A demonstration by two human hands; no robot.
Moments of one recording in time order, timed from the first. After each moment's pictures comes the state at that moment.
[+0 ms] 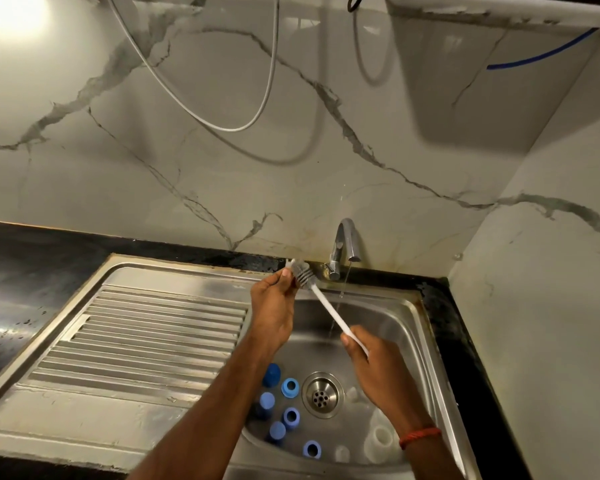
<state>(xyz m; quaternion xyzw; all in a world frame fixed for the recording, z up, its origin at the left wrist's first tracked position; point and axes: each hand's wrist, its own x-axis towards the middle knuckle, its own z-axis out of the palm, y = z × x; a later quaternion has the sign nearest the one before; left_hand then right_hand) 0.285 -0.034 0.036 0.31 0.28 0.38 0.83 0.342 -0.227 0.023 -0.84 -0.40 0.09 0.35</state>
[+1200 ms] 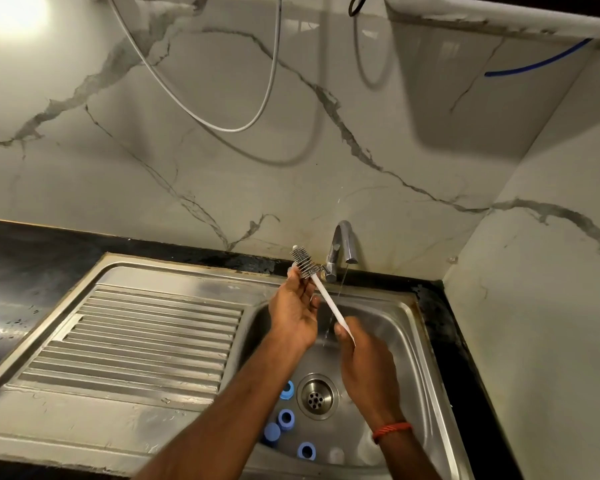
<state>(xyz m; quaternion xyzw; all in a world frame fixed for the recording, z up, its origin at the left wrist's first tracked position) 0.298 -0.070 0.056 0.15 0.30 0.31 0.89 0.325 -0.210 0.019 -0.87 -0.36 -0.02 0.33</state>
